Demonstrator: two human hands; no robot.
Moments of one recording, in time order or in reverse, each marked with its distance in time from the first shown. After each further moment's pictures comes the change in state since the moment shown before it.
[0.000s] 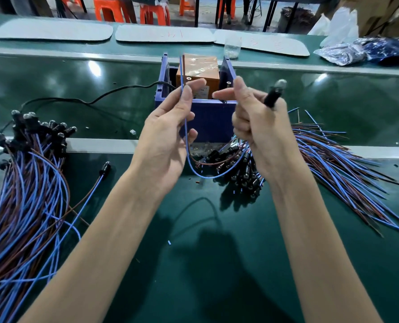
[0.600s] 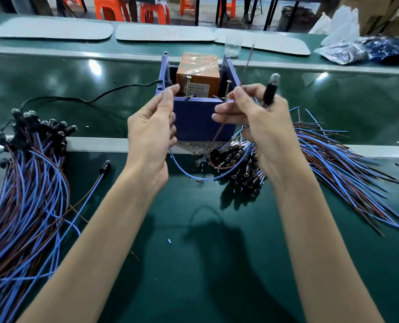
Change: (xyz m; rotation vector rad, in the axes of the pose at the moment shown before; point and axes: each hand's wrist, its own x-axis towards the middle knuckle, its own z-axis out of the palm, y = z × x) left_hand 0.008 -0.004 -0.009 0.077 0.258 0.063; right_hand 0.001 -0.001 0.002 0.027 0.095 0.030
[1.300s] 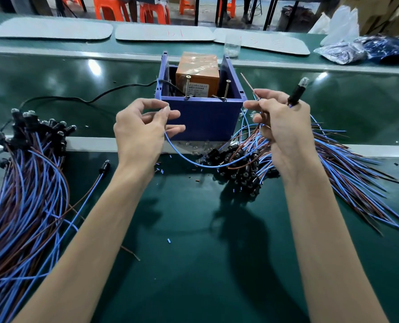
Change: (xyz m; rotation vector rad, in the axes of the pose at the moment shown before) left_hand 0.017 -0.012 -0.022 0.282 0.055 0.188; right_hand 0.017 0.008 -0.027 -0.035 0.244 0.059
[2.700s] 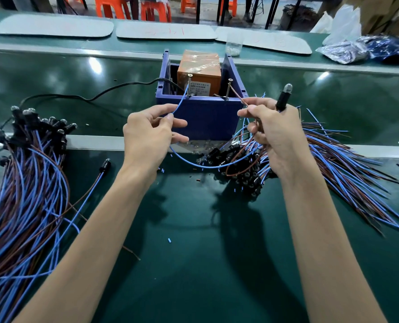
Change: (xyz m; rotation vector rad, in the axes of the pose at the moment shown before) left_hand 0.001 -0.009 0.001 0.161 -0.069 -0.029; right_hand 0.004 0.013 0.002 -0.081 -0.105 0.058
